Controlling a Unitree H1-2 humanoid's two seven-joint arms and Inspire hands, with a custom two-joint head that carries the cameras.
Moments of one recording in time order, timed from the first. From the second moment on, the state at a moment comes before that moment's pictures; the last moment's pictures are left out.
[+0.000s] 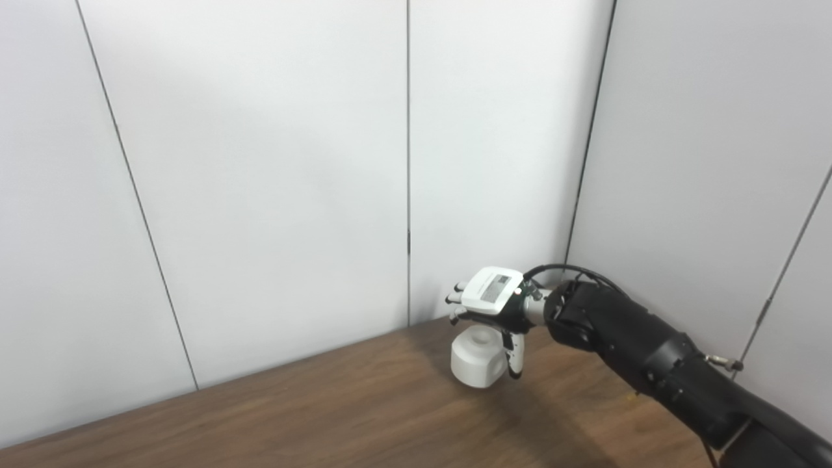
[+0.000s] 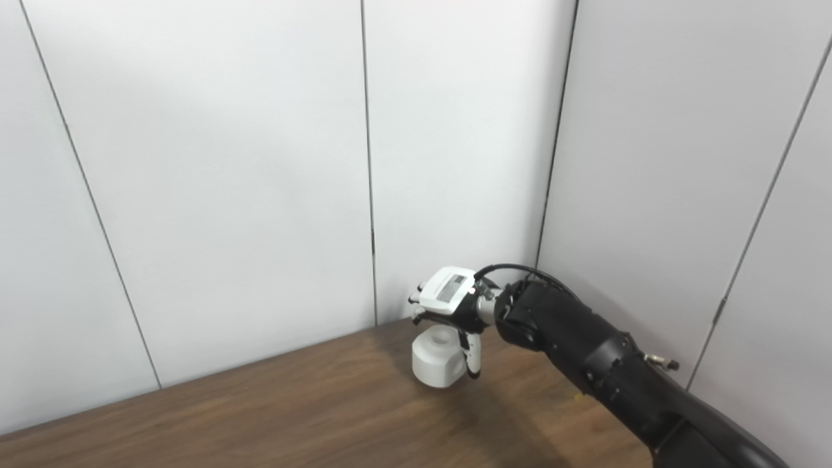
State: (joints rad) left arm -0.21 0.32 -0.36 0.02 0.55 -0.21 -0.22; right arm -0.72 -0.81 0.37 0.32 -1.11 -0.28 0.38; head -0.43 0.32
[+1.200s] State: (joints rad) left arm -0.20 0.32 -0.35 0.01 0.55 -0.21 -0.24; right arm -0.72 -0.79 0.39 0.38 -1.11 -0.29 0.23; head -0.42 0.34
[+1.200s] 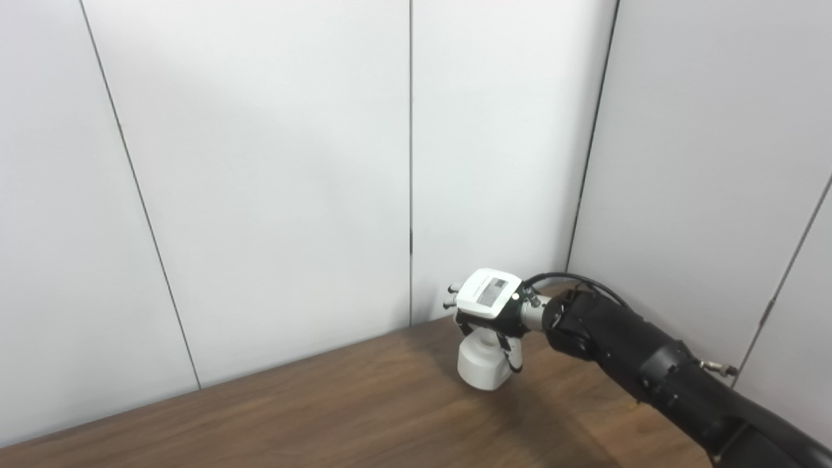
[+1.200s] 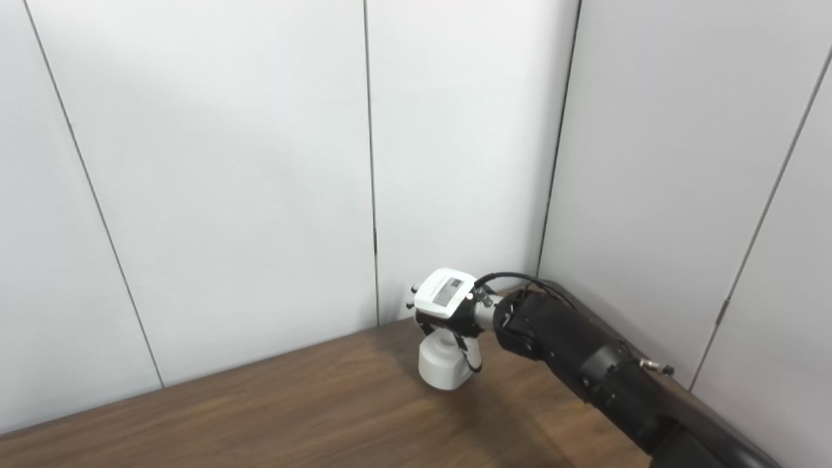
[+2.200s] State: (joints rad) left arm -0.26 0.30 -0.34 0.03 0.60 -0.16 -0.27; right arm -0.53 -0.67 0.22 -0.10 -1.05 -0.01 0.51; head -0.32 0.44
